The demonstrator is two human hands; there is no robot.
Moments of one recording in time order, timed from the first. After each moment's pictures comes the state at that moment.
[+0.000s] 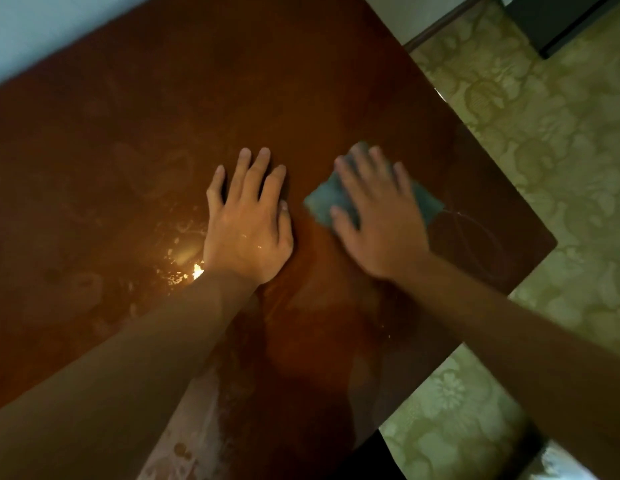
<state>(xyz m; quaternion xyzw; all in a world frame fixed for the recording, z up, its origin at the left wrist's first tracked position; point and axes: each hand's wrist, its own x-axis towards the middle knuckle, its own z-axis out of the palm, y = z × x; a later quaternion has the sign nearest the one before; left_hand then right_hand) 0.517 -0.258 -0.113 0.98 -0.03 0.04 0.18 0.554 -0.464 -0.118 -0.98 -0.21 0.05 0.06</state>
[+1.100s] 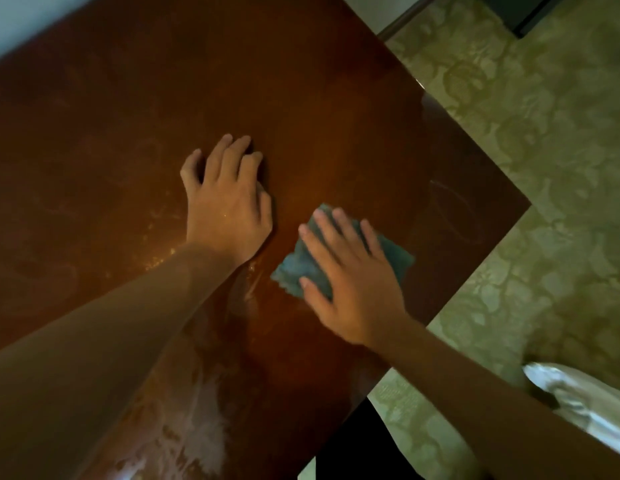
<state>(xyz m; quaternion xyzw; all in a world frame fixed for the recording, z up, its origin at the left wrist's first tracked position) 0.516 -0.267 -0.102 0.98 -0.06 0.04 0.16 0.440 -0.471 -0.126 -0.97 -0.22 0.03 0.09</state>
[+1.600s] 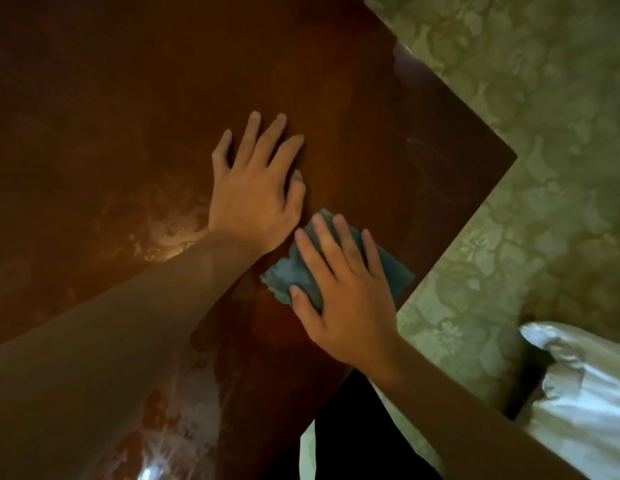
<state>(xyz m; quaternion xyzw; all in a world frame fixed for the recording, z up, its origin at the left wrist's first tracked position) 0.508 -0.324 -0.119 0.97 -0.14 0.02 0.19 0.381 -0.474 -0.125 -0.98 -0.15 0.02 0.11</state>
